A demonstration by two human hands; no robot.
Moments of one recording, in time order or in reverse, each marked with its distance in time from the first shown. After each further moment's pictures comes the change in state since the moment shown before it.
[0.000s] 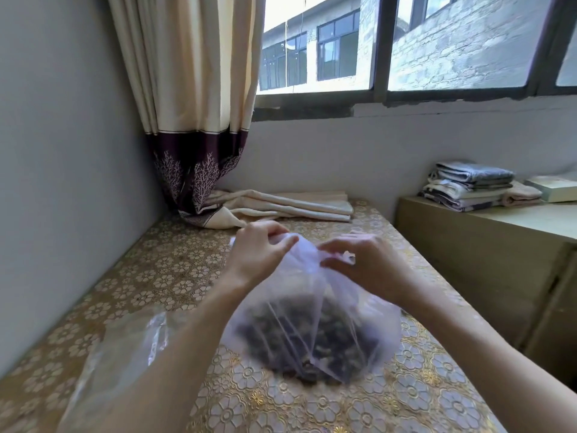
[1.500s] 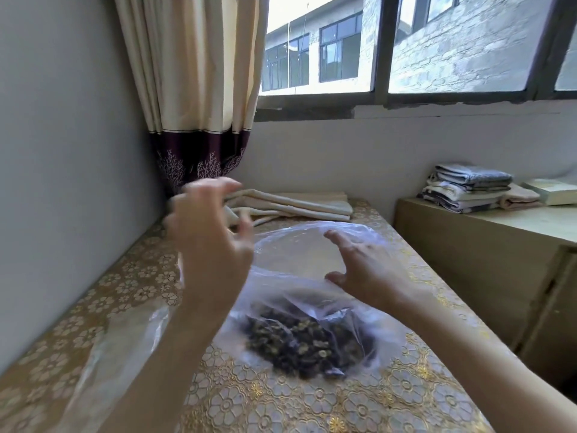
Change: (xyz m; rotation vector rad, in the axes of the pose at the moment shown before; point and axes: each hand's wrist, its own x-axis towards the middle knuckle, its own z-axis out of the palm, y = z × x) left_hand -0.039 0.016 -0.040 0.168 0.694 0.323; right_hand -0.006 -0.020 -0.001 -0.360 -0.175 0.157
